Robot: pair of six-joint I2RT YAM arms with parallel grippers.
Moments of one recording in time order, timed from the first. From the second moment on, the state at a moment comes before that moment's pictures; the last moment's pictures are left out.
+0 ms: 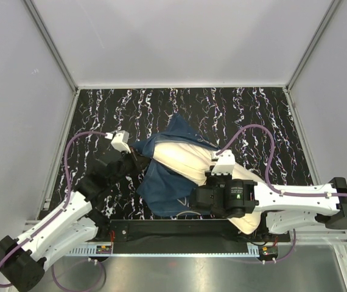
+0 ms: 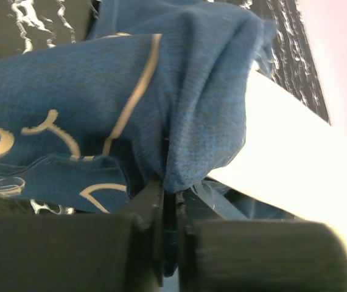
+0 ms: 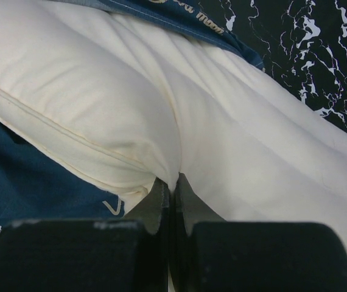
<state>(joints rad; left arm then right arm) -0.60 0.74 0.51 -0.17 -0.01 -0.67 1.48 1.20 1.09 -1.18 1.04 1.31</state>
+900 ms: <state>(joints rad) 0.08 0.90 0.73 -0.26 0.16 -0.60 1.46 1.00 1.29 -1.35 1.16 1.37</state>
